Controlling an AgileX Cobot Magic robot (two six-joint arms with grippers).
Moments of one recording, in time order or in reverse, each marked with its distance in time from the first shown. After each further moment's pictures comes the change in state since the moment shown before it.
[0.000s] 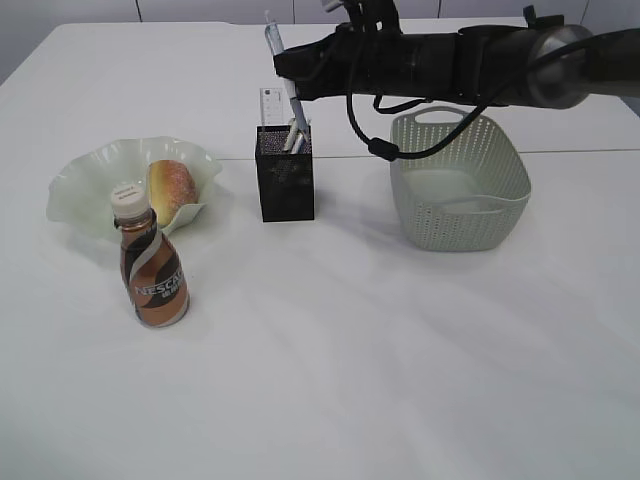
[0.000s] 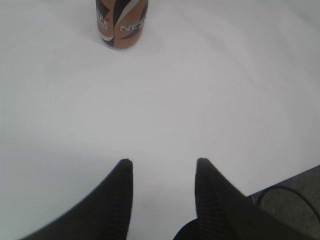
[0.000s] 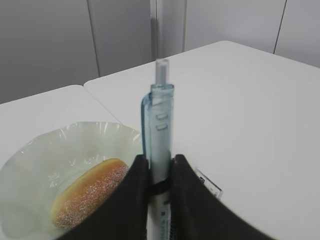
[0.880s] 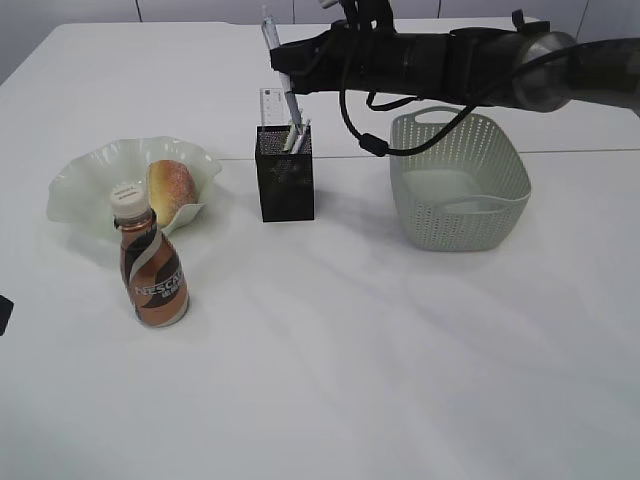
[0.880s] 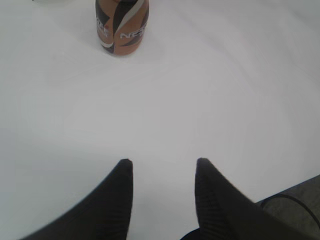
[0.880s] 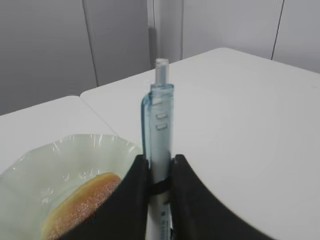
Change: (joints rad) left arm 0.000 0.033 0.000 -0.004 -0.039 0.000; right arm 0.000 0.065 -0.099 0.004 0.000 0.042
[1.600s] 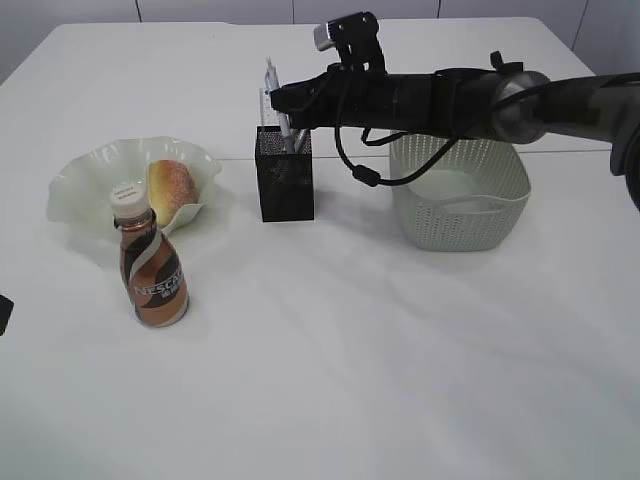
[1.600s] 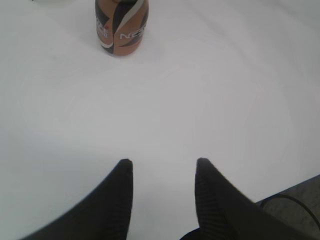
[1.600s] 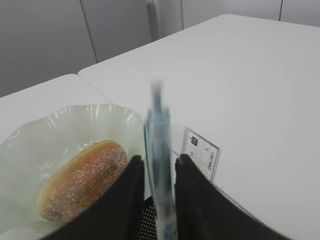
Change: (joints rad) left arm 0.000 0.000 0.000 0.000 -0.001 0.000; right arm 0.000 0.095 -0.025 0.000 0.002 0.039
